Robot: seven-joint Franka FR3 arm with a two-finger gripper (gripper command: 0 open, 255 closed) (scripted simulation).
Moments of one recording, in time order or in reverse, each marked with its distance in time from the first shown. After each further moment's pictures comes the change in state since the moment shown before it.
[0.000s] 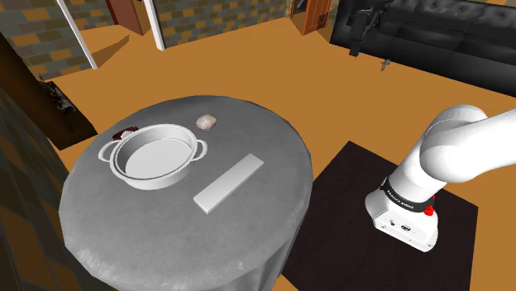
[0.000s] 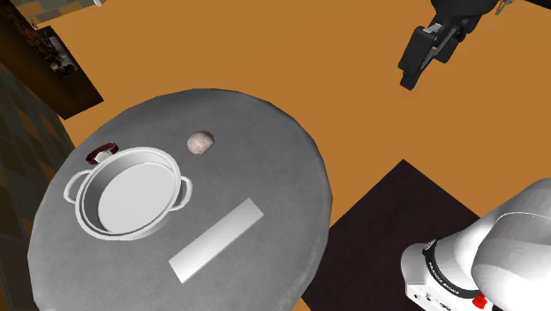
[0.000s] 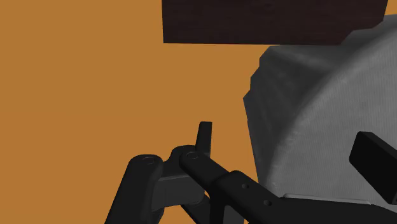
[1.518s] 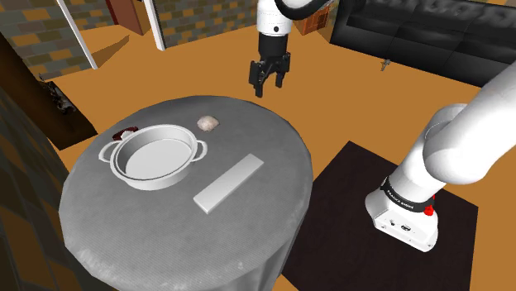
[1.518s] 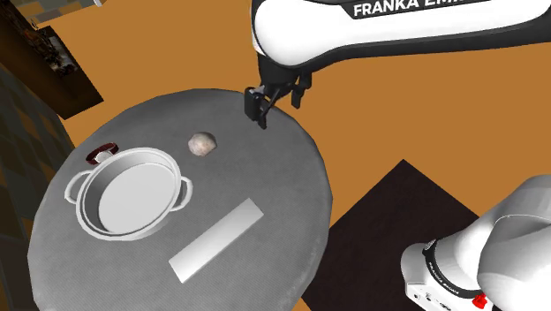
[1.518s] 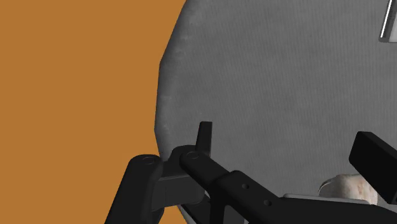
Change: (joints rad) arm 0.107 0.553 0.193 0.117 0.165 0.460 0.249
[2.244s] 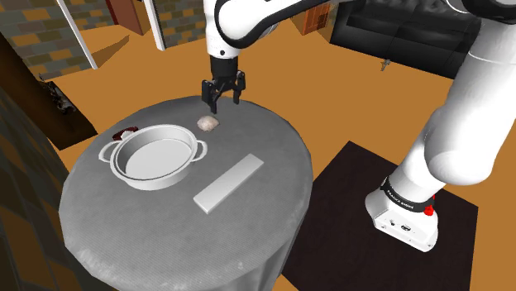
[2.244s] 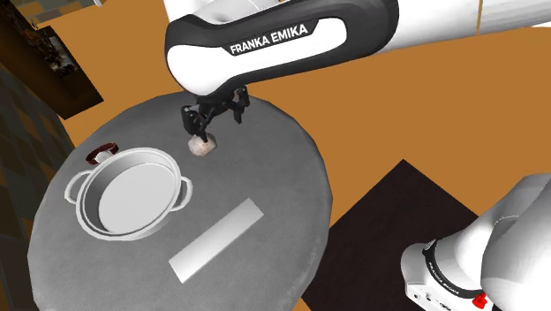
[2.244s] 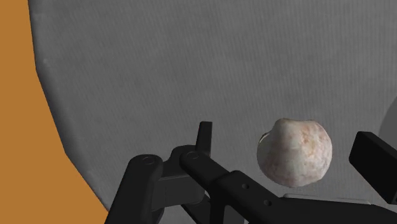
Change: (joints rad) arm 0.062 0.387 0.066 0.296 -0.026 0.116 0.124
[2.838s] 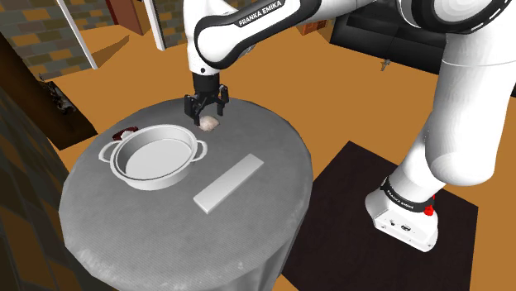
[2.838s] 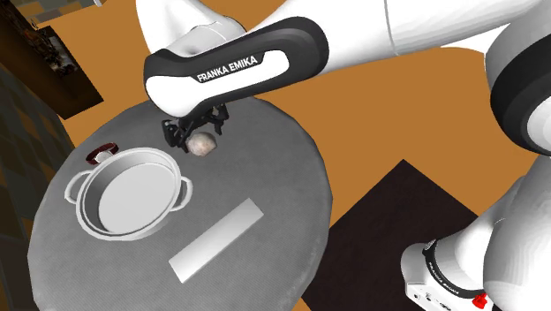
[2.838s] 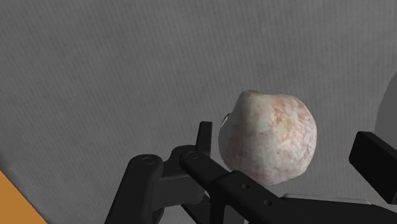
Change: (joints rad) arm 0.041 0.188 0.010 0.138 -0.028 0.060 0.048
